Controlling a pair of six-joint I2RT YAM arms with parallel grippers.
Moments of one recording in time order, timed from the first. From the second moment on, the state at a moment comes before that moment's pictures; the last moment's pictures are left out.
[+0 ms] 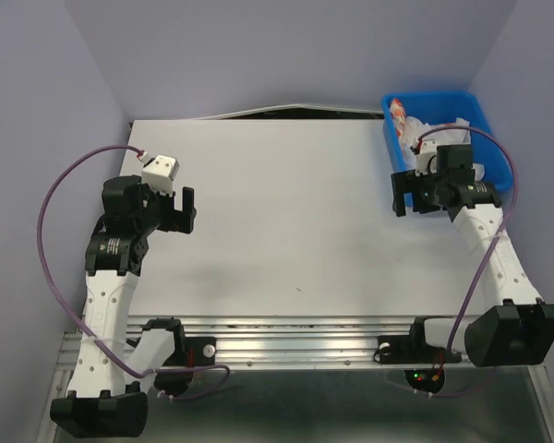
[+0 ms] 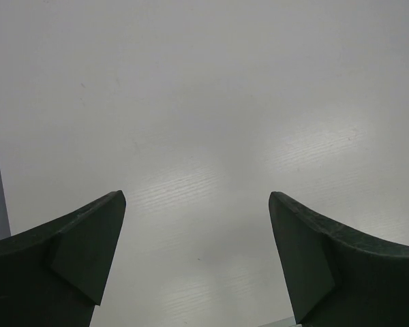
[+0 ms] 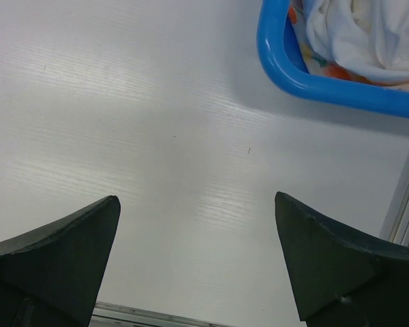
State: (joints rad) left arm -0.01 0.85 1.03 -0.71 0.23 0.15; right arm 0.01 1.22 1.19 -0.81 -0.13 -0.16
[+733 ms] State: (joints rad) left arm -0.01 0.97 1.03 -0.65 0.25 0.16; right arm -0.27 2.13 2.10 -0.88 -0.07 -0.17
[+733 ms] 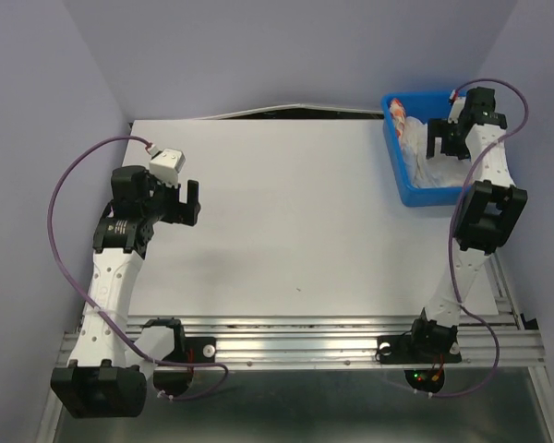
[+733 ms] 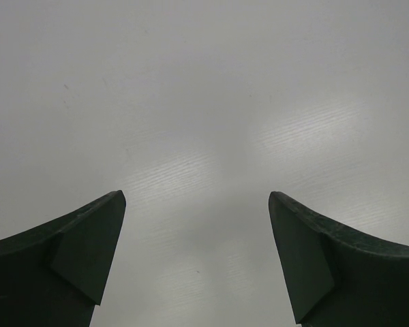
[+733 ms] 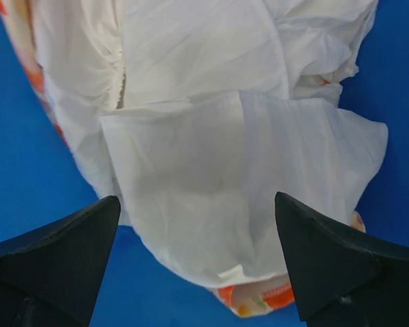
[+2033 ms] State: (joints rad) left arm 0.03 0.97 1.17 -0.62 0.29 0.07; right arm -0.27 1.46 2.29 -0.58 -0.71 0.09
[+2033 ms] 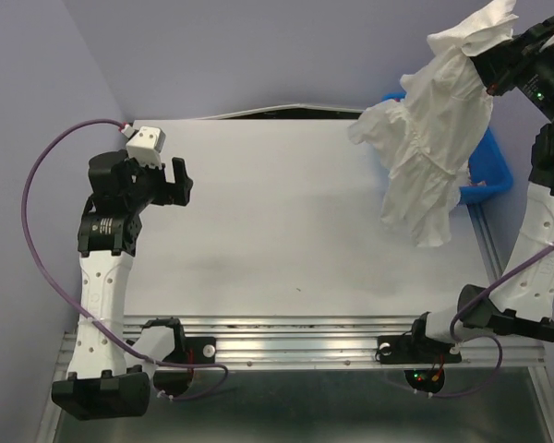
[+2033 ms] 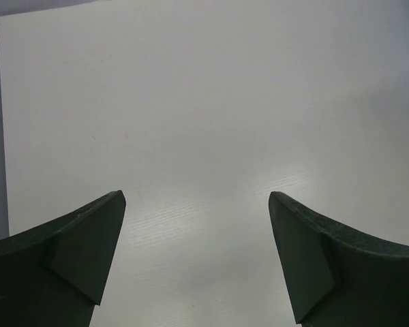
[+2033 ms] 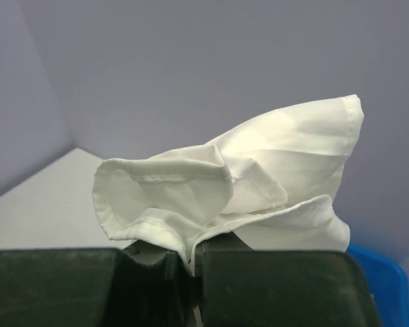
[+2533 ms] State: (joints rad) left arm 0.05 0.88 1.18 -0.62 0.42 0.12; right arm 0.19 1.41 1.60 -0.41 -0.93 0.26
